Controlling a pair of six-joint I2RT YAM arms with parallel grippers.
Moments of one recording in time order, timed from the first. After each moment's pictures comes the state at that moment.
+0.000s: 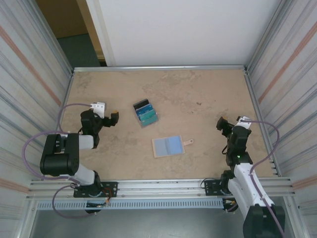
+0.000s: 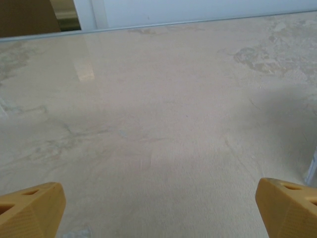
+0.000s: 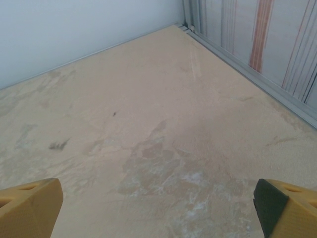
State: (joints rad) left arm 0.03 1.51 0.39 0.73 0.20 0.10; right arm -0.02 0.70 0.18 0.19 0.26 0.32
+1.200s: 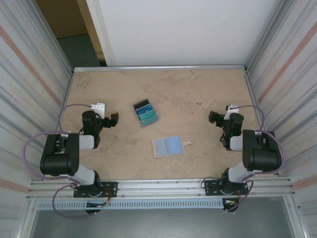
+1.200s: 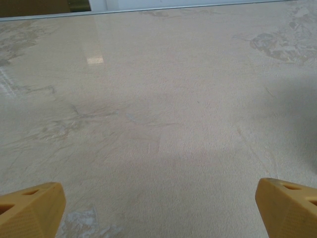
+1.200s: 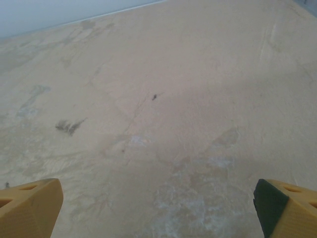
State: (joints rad) left arm 0.02 1.51 0.39 0.70 0.15 0.08; right arm -0.09 1.53 0.33 0.80 -0.06 0.16
